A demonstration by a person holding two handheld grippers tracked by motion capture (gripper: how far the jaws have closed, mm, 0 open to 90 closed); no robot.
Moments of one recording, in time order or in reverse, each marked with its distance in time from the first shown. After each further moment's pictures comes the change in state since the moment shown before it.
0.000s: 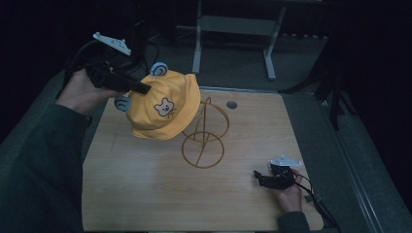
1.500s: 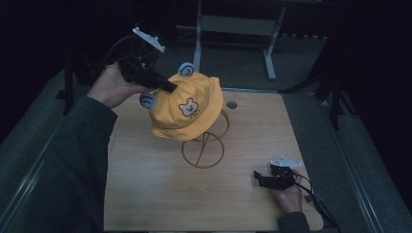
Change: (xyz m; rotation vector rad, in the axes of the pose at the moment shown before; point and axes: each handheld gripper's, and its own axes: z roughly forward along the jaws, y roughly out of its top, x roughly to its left) left arm -0.022 0.049 0.040 0.058 -0.044 0.039; right arm 0.001 -0.001 -0.001 -0.001 0.006 -0.005
